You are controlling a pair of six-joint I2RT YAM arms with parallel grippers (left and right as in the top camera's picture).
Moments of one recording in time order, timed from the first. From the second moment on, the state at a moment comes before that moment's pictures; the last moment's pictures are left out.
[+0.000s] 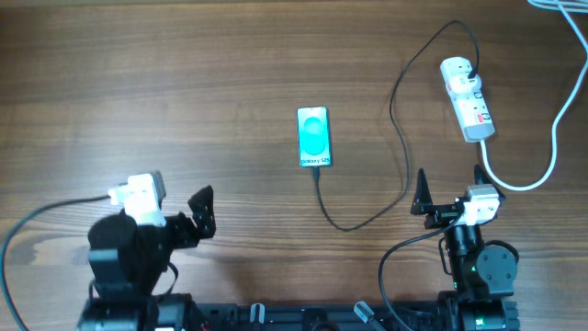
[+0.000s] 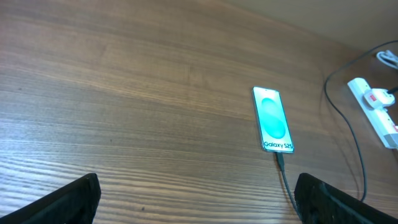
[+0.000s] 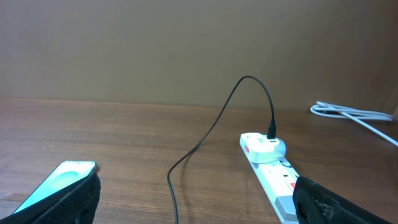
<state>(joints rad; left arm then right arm) 0.03 0.40 0.61 -0.79 0.20 -0.27 0.04 0.02 0.01 0.00 -0.02 -0.03</state>
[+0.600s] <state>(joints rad) 0.04 0.02 0.31 -0.54 0.20 -0.27 0.04 0.02 0.01 0.00 -0.02 -0.03</state>
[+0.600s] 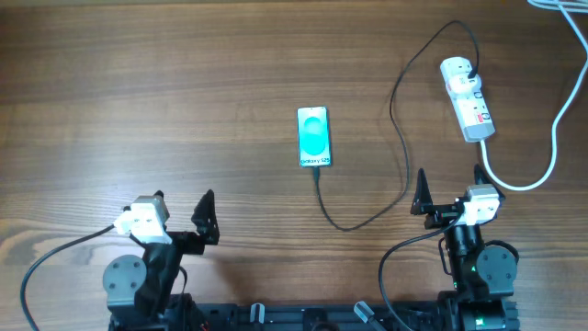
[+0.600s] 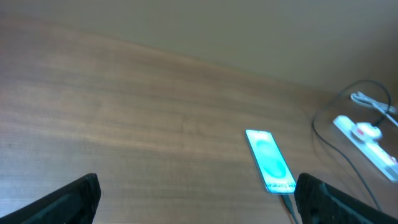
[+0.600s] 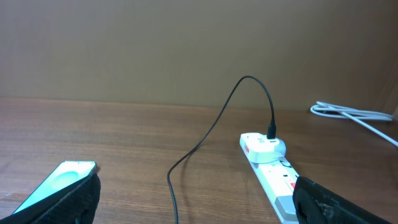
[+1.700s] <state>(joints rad) 0.05 0.01 0.17 -0.26 0.13 -0.11 0.04 0.02 0.01 0.00 -0.02 -0.03</state>
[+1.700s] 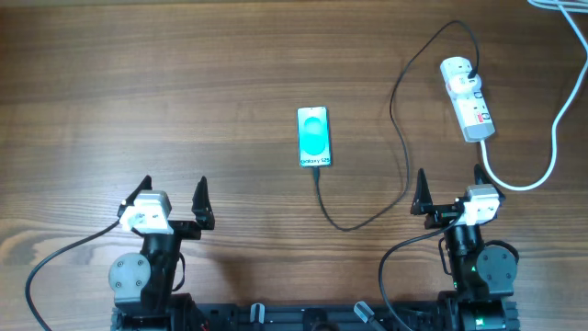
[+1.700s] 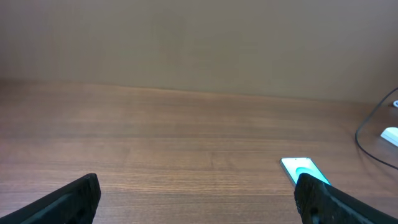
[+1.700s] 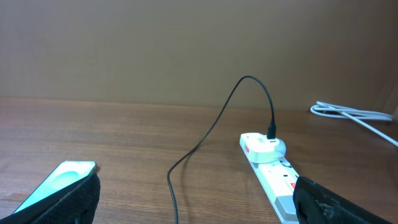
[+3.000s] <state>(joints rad) 0.05 0.01 0.01 -0.07 0.00 -0.07 0.04 0.02 0.01 0.00 -0.02 -0.03</state>
